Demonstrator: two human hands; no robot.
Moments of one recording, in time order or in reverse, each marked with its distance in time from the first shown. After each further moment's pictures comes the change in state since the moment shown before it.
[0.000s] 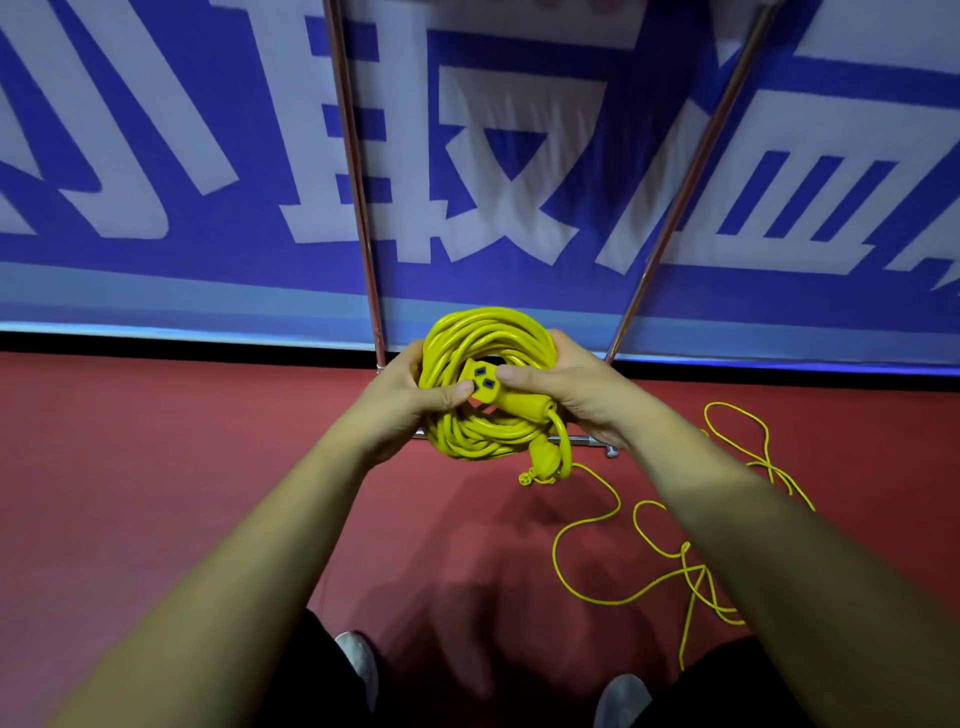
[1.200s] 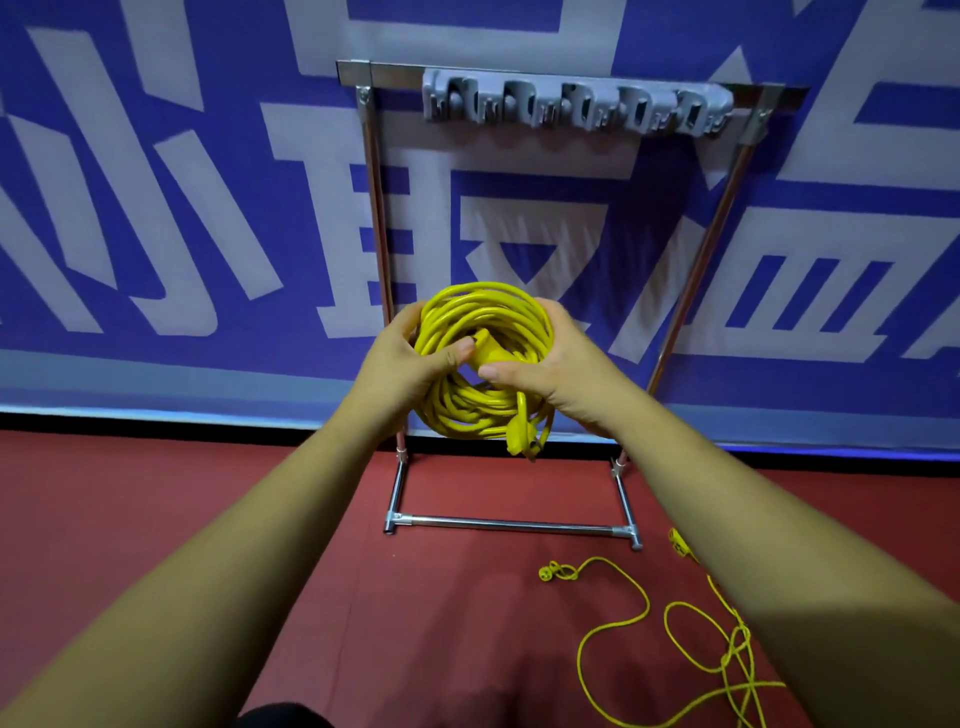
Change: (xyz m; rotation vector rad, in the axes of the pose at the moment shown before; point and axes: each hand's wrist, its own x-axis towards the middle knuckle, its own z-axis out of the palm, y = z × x) left_hand 0.049 0.122 -0.005 0.254 0.237 0.375; right_hand 0.065 -0.088 -0.012 -0.227 0.218 -0.232
